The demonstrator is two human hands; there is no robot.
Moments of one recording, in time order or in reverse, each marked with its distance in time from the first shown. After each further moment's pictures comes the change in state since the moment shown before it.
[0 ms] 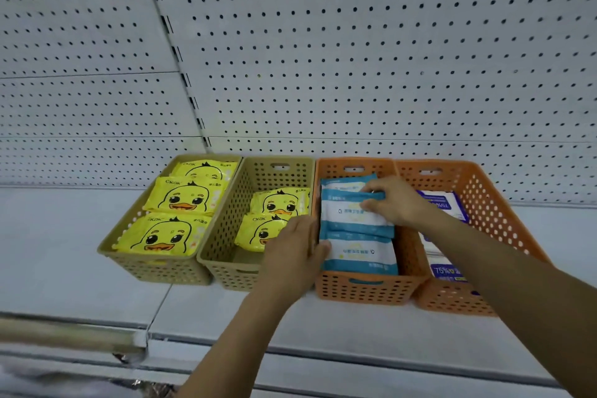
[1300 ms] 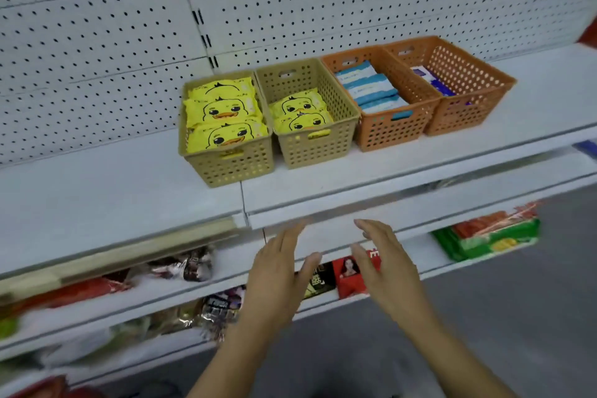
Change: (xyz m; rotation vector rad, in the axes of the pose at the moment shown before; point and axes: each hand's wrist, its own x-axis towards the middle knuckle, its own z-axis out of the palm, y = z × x) left_hand -0.242 -0.205 -0.066 -0.063 -0.187 0.264; right_hand -0.318 -0.173 0.294 0.145 0.504 0.165
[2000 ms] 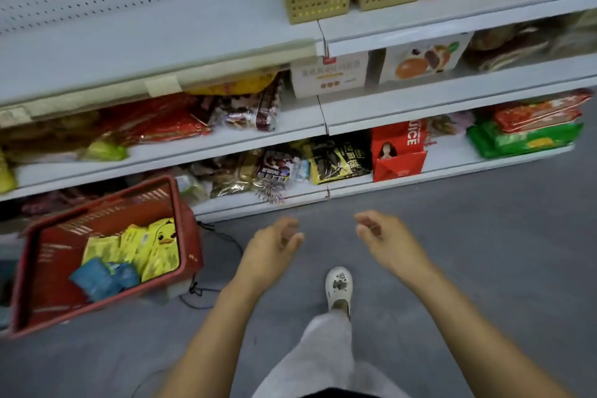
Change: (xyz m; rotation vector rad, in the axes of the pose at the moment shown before) left_hand -0.345 -0.109 -0.023 -0.172 -0.213 -0.378; right_hand -0.297 -0.073 0.092 0.000 -0.461 0.289
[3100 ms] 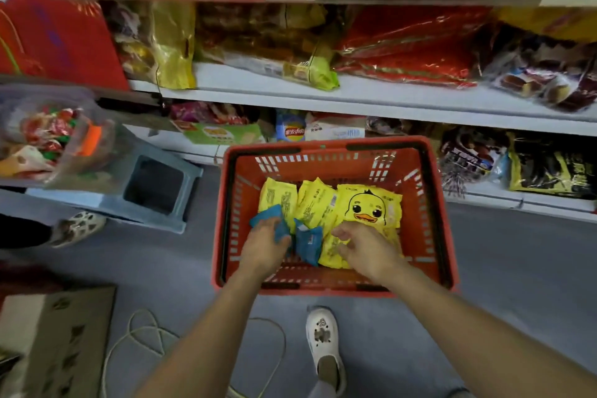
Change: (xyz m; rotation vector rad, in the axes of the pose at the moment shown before) left_hand -0.018 -0.522 -0.242 0.018 0.096 -0.533; right_hand 0.119 -0.277 0.520 -0.342 -0.564 -0.130
